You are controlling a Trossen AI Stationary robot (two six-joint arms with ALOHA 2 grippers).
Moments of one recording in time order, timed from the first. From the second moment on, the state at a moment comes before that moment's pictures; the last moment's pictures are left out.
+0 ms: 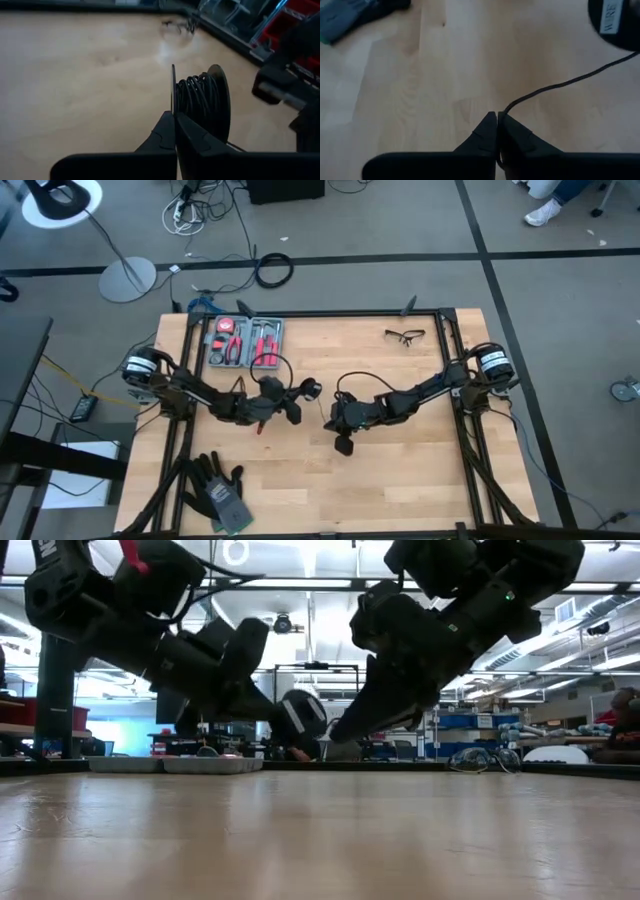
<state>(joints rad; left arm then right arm) -0.18 1.66 0.47 0.77 -0.73 -0.72 0.21 1.80 0.86 0.28 0.15 0.40</state>
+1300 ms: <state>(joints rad) -0.18 1.85 0.57 0.74 -0.62 -0.76 0.28 1.67 0.86 -0.06 0.13 0.56</state>
